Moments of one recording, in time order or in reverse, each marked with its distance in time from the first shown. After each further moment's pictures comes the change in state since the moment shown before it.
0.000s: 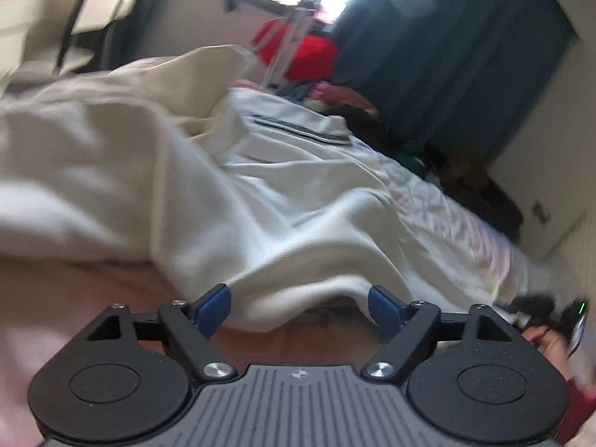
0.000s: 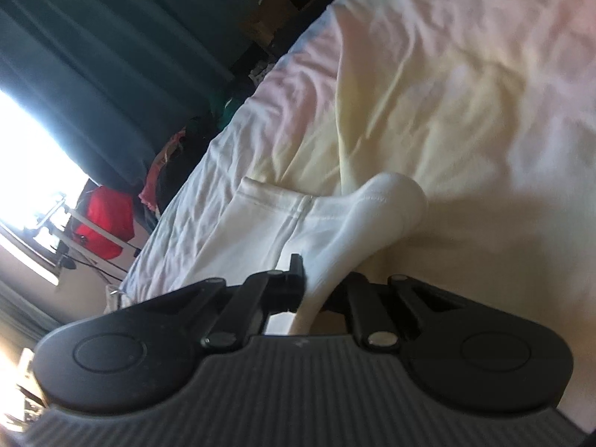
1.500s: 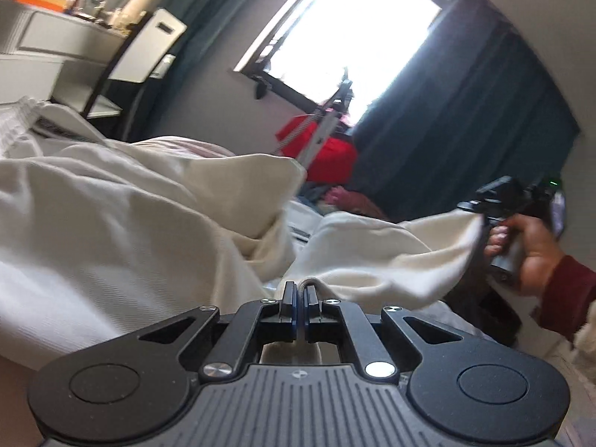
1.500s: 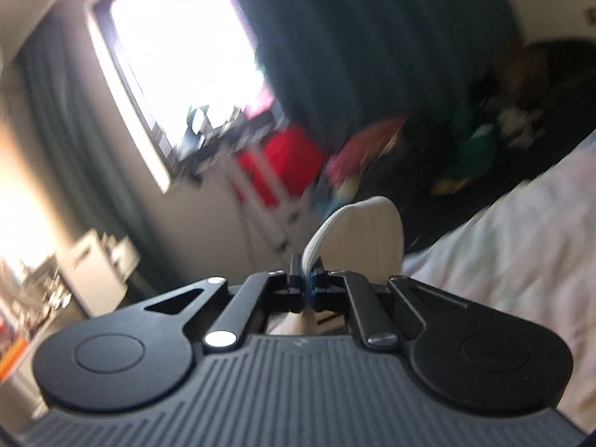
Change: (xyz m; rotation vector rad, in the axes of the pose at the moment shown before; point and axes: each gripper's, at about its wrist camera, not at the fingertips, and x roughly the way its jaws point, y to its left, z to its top) left arm 0.010 0.040 0.034 -0.077 -0.341 -0.031; right arm 0.038 0.365 -0.035 -0.491 -0.048 0.370
